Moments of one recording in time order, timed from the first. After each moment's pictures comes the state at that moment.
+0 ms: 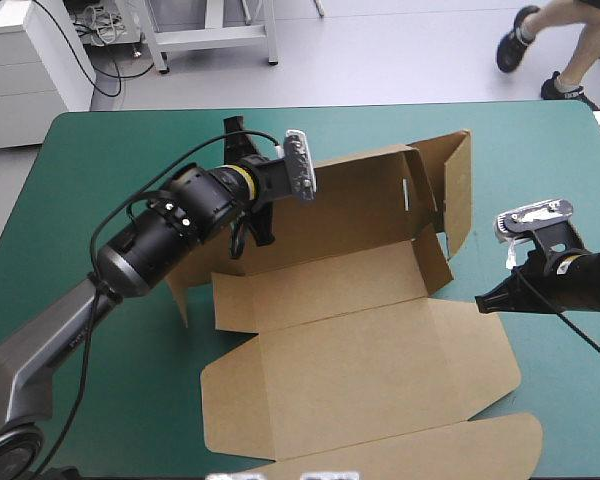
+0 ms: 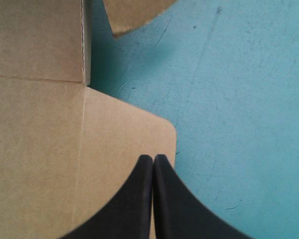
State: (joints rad) left arm -0.74 1.57 -1.57 0.43 0.82 0.61; right arm 0.01 1.04 -1.06 0.13 1.11 -0.34
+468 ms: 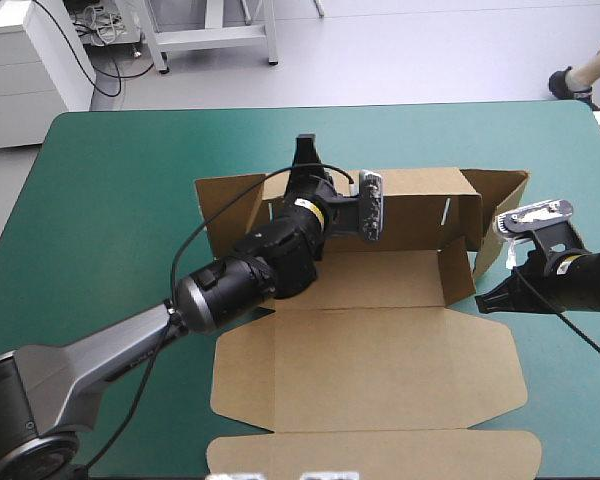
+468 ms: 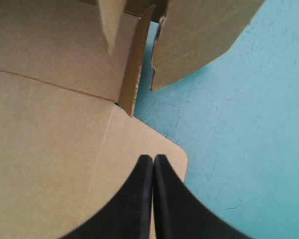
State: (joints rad) left arm -1.00 1.67 -1.54 0.95 0.78 0.26; right arm 0.01 1.04 -1.06 0.13 1.11 -0.34
